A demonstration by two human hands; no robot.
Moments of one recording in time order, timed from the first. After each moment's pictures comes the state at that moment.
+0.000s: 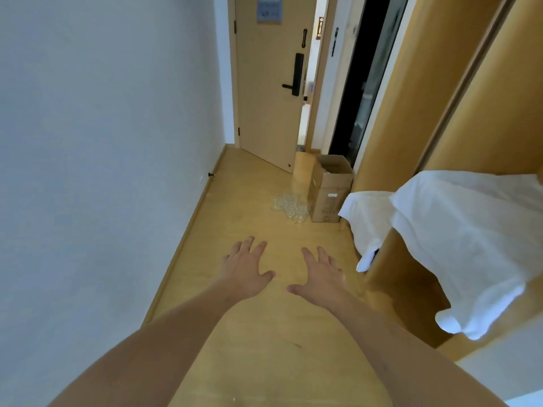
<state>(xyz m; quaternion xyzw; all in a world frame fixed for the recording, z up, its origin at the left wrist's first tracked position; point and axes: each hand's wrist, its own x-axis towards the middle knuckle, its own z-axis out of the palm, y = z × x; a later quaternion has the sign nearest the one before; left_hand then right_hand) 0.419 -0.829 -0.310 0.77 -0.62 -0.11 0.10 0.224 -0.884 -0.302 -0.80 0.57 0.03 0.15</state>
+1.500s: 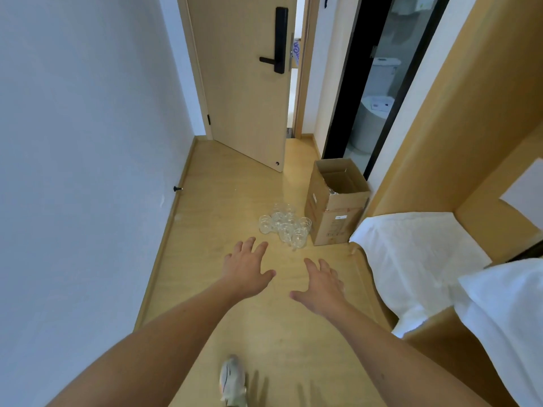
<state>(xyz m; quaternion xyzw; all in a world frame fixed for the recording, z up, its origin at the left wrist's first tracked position) 0.596 -1.397 -0.359 0.74 -0.66 -0.15 0.03 0.396 -1.416 -0.366 -0.73 0.64 0.05 0.25</state>
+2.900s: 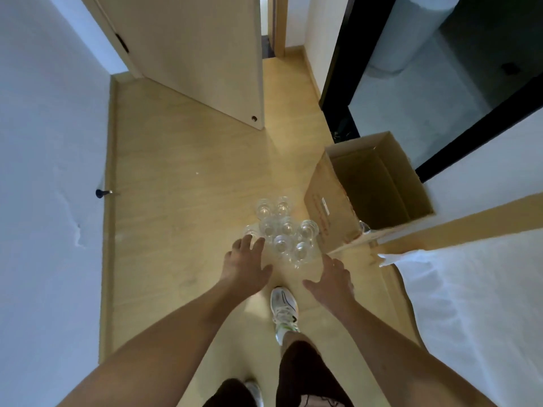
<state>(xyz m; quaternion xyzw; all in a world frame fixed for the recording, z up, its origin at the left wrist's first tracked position) 0.703 -1.972 -0.593 0.69 -0.66 -0.27 -0.09 0.488 -1.966 -0.598 -0.55 0.74 0.11 0.38</state>
